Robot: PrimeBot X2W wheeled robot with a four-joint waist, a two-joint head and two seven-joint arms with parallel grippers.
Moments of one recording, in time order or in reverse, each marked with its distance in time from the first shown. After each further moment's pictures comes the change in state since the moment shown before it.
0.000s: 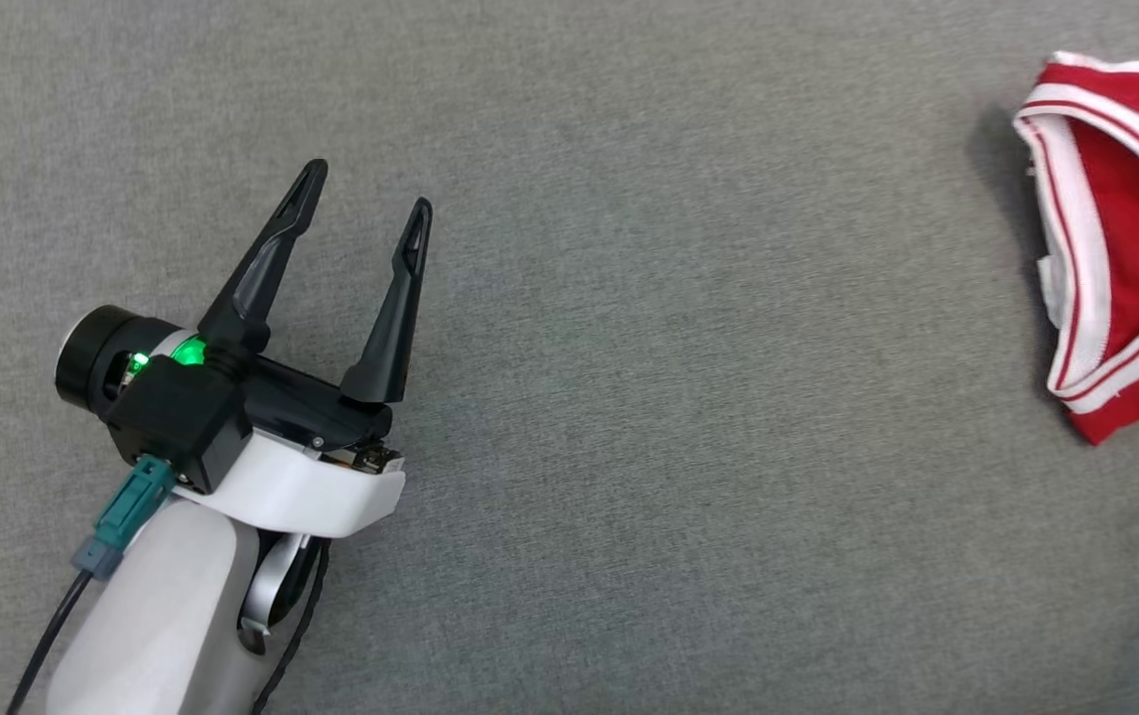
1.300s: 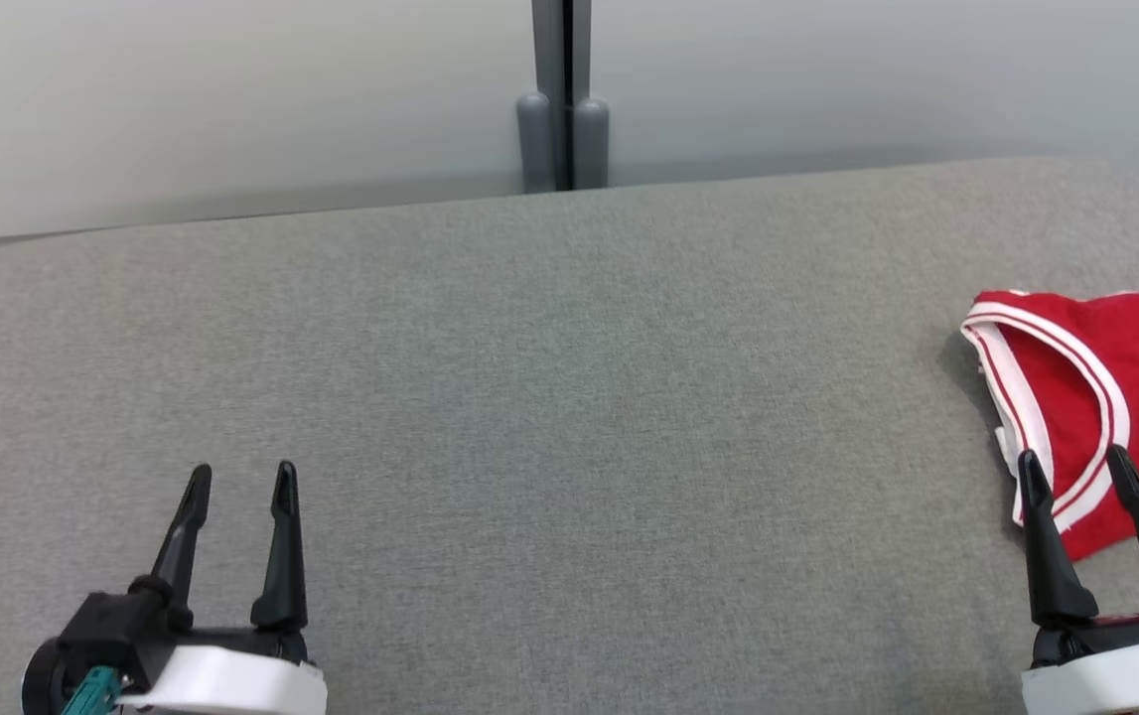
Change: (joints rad) left arm 0.400 -0.061 0.179 0.095 -0.091 0.095 -0.022; right arm 0.550 0.312 0.213 -0.532 -0.115 0.000 0.017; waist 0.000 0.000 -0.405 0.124
